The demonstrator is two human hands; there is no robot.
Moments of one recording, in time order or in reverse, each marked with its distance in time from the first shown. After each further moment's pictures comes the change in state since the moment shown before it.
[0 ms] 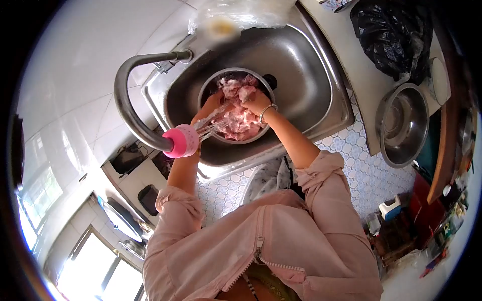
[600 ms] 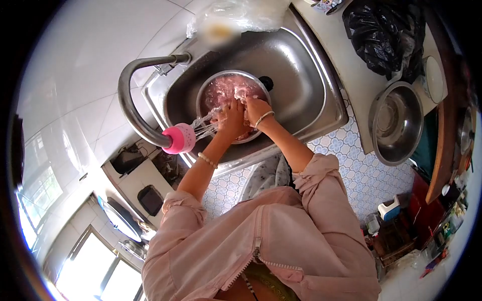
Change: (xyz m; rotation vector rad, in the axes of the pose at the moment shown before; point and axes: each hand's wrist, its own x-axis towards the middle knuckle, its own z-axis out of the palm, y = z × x) left_hand -0.050 0.094 0.072 0.933 -0.011 -0.168; right_hand -0.039 -0.018 0.000 -0.947 0.183 -0.373
